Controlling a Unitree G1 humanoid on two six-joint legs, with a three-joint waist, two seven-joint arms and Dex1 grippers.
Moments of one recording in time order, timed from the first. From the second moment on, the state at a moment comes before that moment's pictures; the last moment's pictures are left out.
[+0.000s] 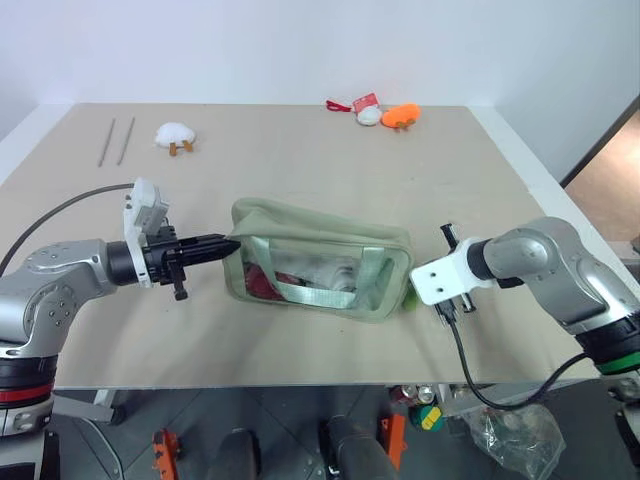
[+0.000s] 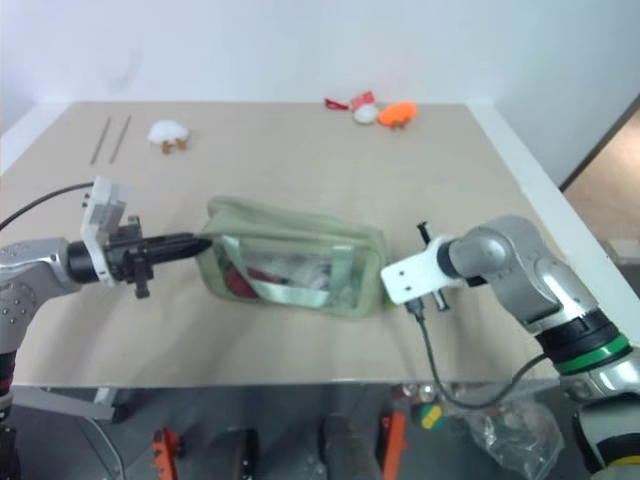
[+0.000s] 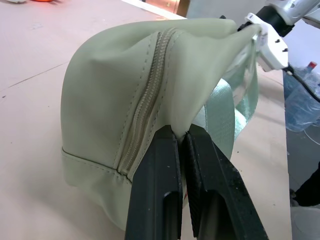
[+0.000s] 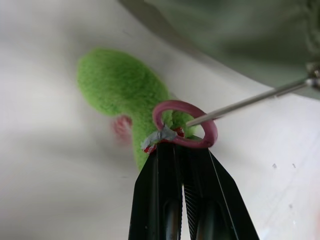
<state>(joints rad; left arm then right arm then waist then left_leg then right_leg) -0.43 0.79 0.18 -0.17 -0.76 0.75 -1.03 -0.68 -0.97 0.39 0.04 -0.41 -0.12 1.19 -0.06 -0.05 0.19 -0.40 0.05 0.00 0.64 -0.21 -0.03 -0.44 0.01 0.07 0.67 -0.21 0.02</state>
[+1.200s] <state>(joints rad) -0.44 0.77 0.19 -0.14 -0.74 0.74 -1.02 -0.60 -0.99 0.23 -0.15 -0.01 0.28 1.35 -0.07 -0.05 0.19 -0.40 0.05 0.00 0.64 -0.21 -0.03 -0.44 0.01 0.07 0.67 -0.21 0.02</state>
